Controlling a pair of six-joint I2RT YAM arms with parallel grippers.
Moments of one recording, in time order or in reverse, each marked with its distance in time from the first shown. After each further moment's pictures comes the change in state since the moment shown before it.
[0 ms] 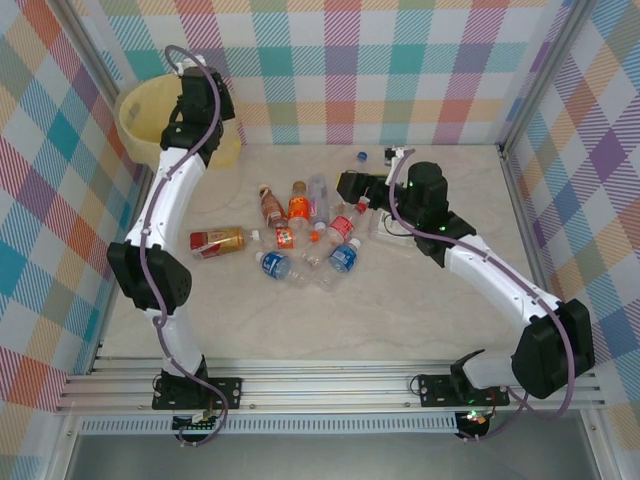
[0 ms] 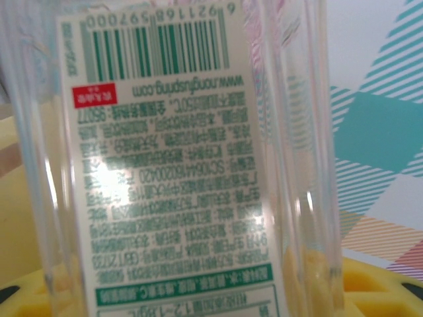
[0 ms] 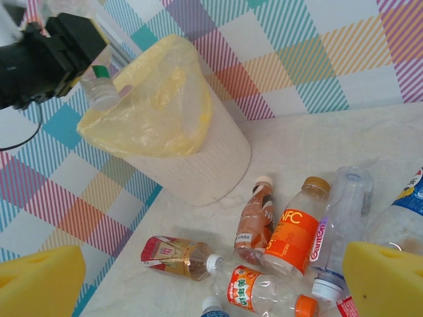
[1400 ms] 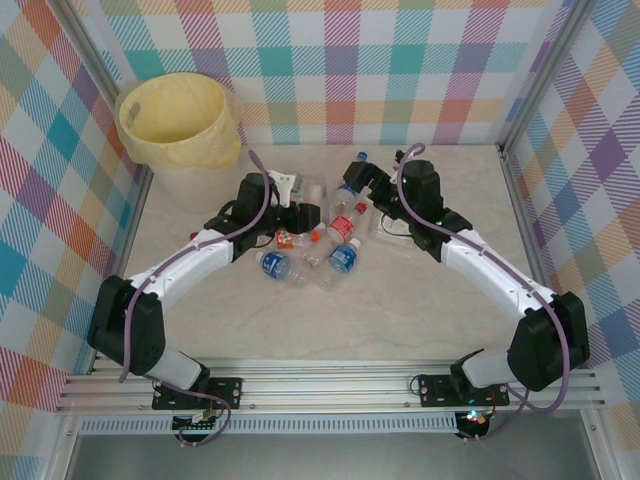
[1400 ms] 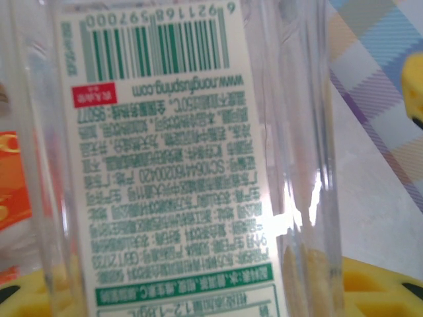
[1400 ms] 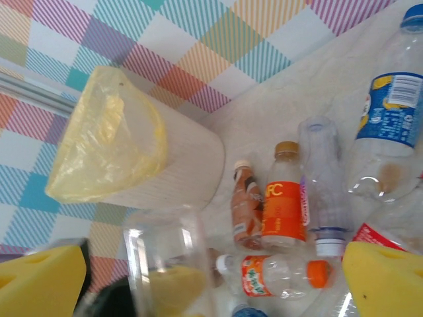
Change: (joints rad) left arm -0.313 -0.428 -1.007 0.353 0.695 -0.110; right arm 0.000 0.045 0.031 -0.126 0.139 0.324
